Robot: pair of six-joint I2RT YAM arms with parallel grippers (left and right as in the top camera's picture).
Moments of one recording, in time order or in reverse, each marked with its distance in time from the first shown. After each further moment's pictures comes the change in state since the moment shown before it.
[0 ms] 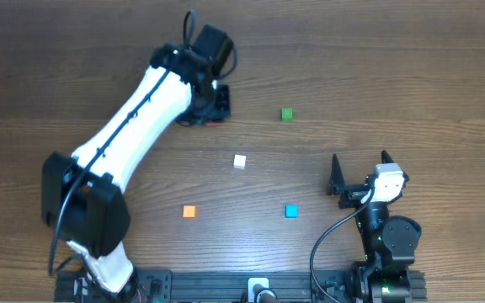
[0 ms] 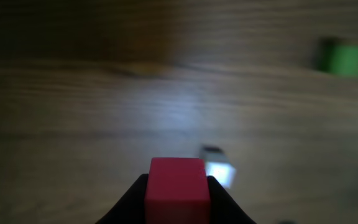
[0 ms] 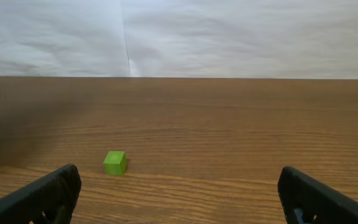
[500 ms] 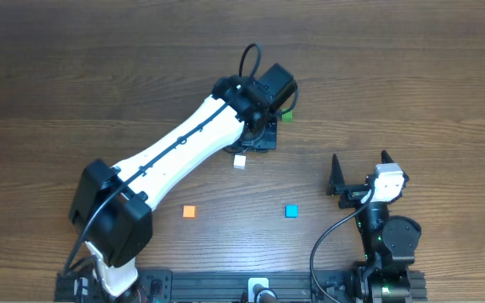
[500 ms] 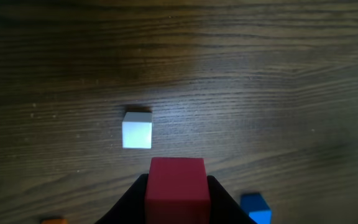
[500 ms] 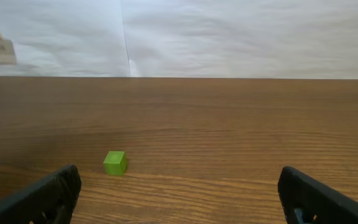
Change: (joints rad) left arm -0.261 0.047 0.006 0.019 -0.031 -0.156; right arm 0.000 0.000 0.000 0.000 0.000 0.000
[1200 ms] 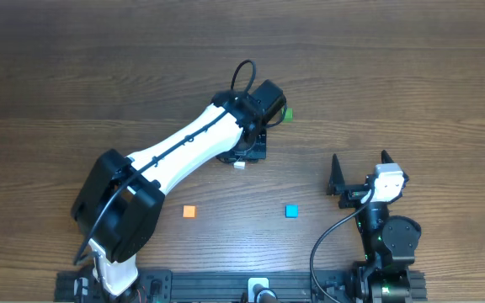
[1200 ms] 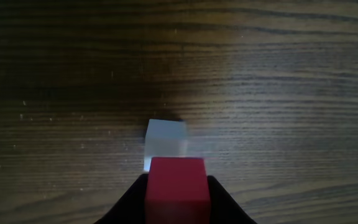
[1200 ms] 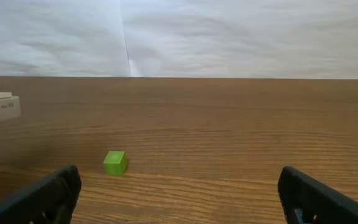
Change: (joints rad) left arm 0.025 0.021 -0.187 0.134 -0.014 -0.012; right arm 0.000 0.000 0.000 0.000 0.000 0.000
